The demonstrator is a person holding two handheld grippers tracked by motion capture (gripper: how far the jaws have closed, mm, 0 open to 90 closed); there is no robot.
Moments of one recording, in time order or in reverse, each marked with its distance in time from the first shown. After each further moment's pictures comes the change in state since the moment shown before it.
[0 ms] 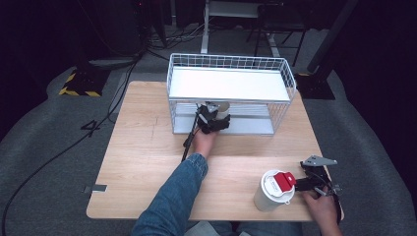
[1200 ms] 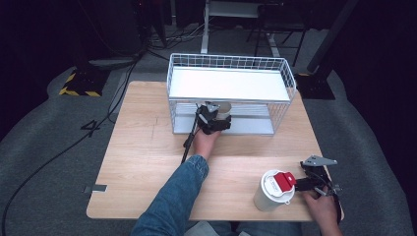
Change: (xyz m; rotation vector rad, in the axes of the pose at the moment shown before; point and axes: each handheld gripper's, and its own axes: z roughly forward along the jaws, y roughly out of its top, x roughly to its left) left arm -0.003 0.003 -0.007 0.005 0.003 -0.015; right arm 0.000 0.000 0.000 0.000 0.000 0.000
